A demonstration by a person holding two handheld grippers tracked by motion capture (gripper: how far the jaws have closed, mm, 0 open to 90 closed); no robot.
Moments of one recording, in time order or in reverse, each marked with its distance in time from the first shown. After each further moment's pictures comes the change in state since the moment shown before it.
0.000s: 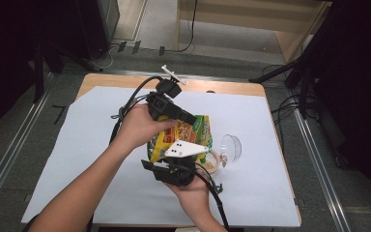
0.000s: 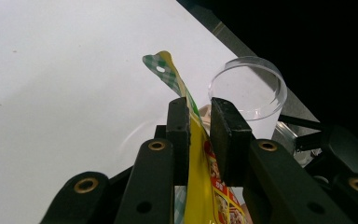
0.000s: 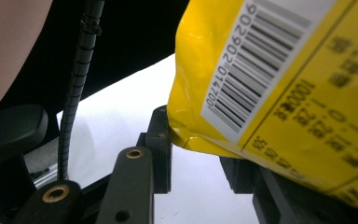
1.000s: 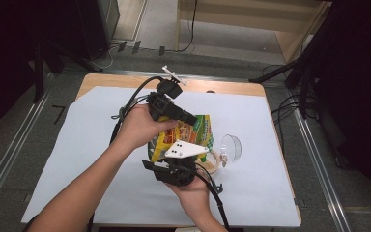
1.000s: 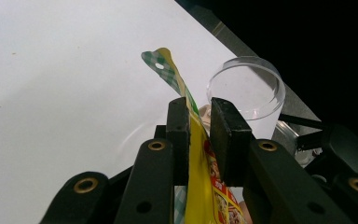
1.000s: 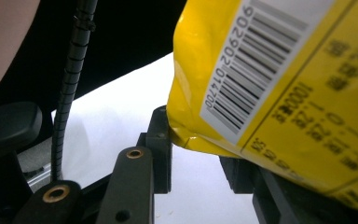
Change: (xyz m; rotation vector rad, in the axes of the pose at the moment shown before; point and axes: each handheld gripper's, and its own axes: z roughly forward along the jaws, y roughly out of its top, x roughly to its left) left arm -0.002 0.001 0.001 0.004 0.001 0.008; right arm -0.001 -0.002 0.000 -0.005 -0.010 -0.010
